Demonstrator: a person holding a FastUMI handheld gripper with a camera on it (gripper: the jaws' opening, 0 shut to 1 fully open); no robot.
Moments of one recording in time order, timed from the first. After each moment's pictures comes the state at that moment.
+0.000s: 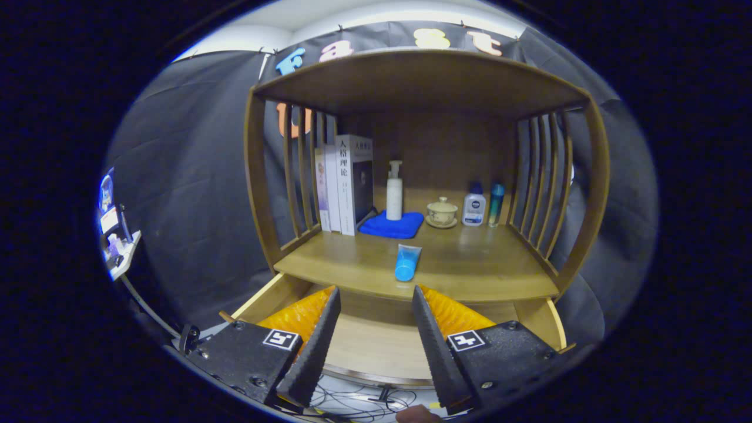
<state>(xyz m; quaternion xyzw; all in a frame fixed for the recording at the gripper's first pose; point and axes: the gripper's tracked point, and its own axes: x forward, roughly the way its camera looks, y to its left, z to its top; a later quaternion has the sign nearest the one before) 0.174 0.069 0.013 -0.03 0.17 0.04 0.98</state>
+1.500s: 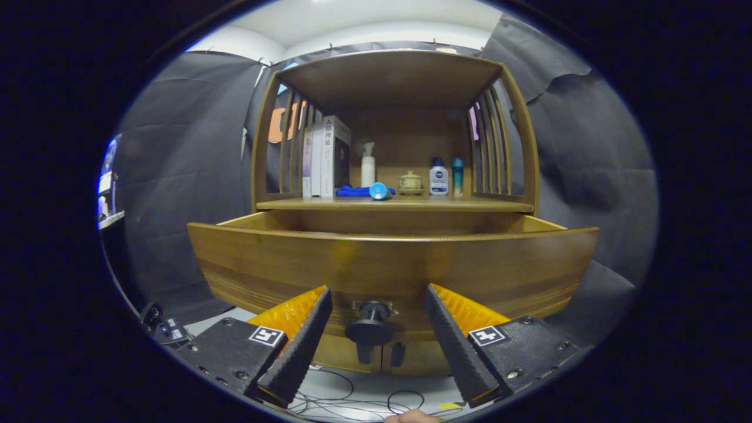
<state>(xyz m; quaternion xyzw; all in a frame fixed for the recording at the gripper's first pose) 0.099 0.027 -0.146 -0.02 0.08 -0.05 1.00</state>
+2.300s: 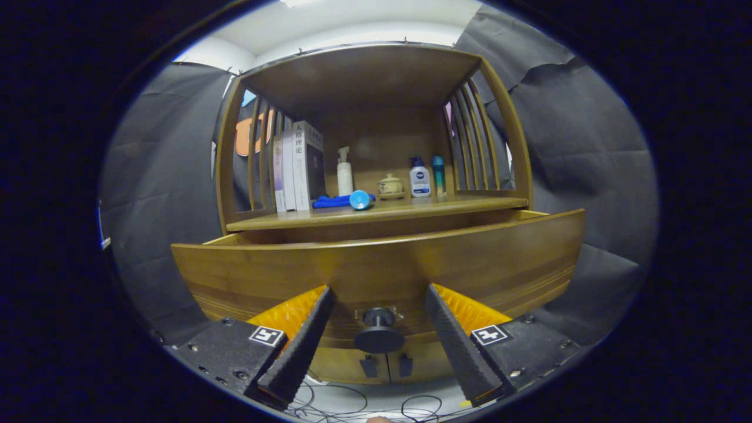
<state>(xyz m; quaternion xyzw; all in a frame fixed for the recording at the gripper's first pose) 0.155 0.028 -0.138 0.02 0.07 -0.09 0.99</state>
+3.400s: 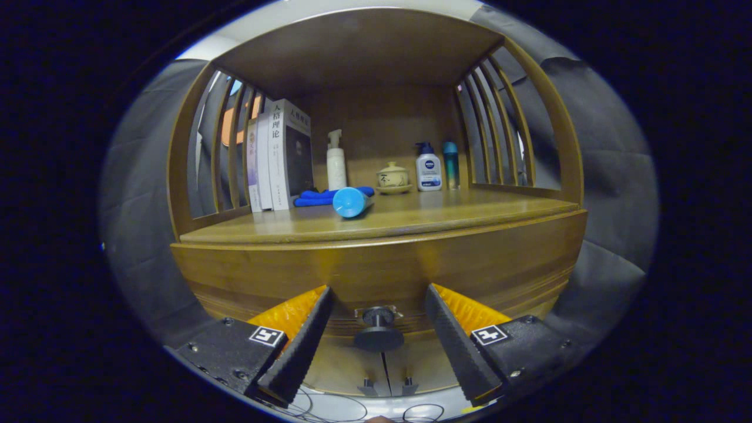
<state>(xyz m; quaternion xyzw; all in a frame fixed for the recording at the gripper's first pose) 0.174 0.025 -0.137 0.02 0.10 -0.10 0.99</state>
